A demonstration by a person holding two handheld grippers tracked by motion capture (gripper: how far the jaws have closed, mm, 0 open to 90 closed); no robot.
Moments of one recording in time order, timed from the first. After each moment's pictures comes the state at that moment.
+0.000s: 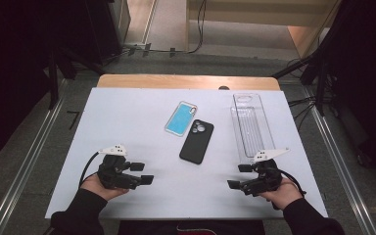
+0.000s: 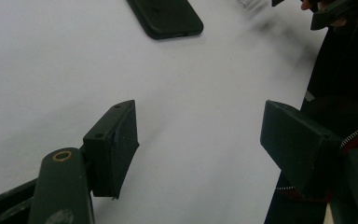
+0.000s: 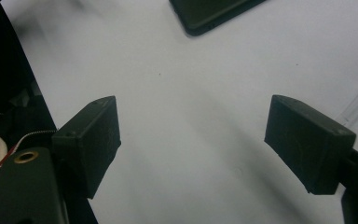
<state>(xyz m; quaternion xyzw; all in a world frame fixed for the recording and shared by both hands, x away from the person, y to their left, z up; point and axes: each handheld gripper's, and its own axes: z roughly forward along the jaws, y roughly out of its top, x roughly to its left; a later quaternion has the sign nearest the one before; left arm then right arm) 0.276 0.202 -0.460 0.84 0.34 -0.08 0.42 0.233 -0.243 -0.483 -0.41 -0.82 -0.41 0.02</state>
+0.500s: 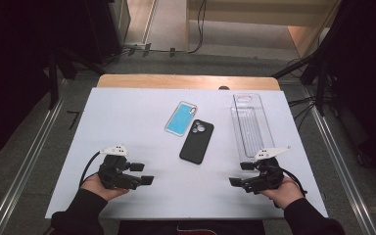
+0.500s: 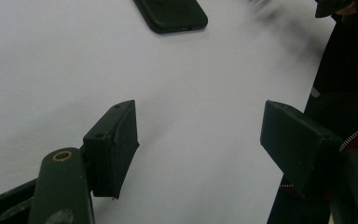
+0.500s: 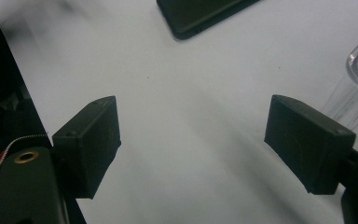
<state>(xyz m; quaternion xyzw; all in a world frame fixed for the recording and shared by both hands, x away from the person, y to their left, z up) 0.276 0.200 -0.461 0.84 0.34 -0.07 0.41 0.236 -0.247 -0.481 -0.41 -0.82 -0.40 0.00</state>
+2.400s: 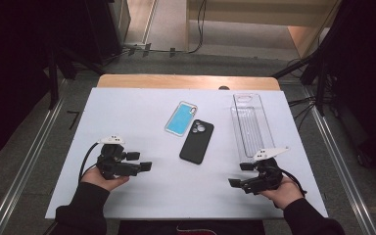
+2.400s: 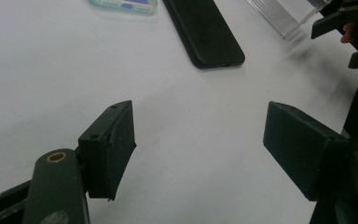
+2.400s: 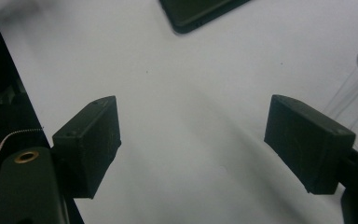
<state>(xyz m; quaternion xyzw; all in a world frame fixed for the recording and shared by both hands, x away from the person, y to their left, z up) 0.299 0.200 -0.452 0.82 0.40 -0.03 0.42 0.236 -0.245 -0.483 -0.41 -0.82 -0.40 0.00</state>
